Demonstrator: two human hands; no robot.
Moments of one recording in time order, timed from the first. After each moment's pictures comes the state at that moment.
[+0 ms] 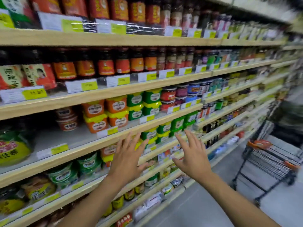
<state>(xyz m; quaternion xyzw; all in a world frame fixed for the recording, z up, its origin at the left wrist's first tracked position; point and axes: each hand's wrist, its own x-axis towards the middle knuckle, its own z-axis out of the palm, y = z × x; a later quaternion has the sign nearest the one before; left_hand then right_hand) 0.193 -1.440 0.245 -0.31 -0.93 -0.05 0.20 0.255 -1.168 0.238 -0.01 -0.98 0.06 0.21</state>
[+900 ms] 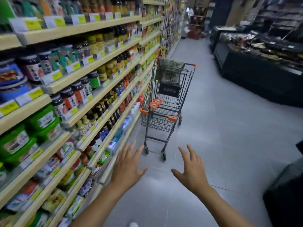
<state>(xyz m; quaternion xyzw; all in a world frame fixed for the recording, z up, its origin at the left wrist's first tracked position) 0.236 -0.902 0.117 -0.55 -0.82 -0.15 -0.04 0.463 -0.762 0.122 -0.44 -0.88 0.13 0.10</state>
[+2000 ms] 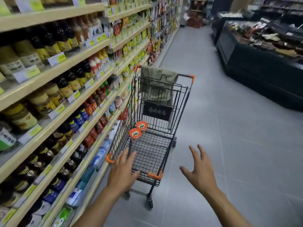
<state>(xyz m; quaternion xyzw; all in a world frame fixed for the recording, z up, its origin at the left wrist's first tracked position) 0.072 -0.355 0.068 -0.48 -0.85 -0.15 -0.16 0.330 -0.199 0.106 -0.52 -0.83 0.18 0.14</state>
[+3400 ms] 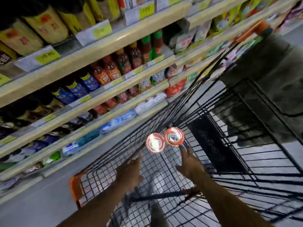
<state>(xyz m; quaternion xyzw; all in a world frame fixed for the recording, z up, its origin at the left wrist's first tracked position) -0.111 -0.039 -0.176 -0.08 -0.89 -0.11 -0.44 -0.080 0.227 -0.169 -0.15 -0.88 0.20 -0.39</state>
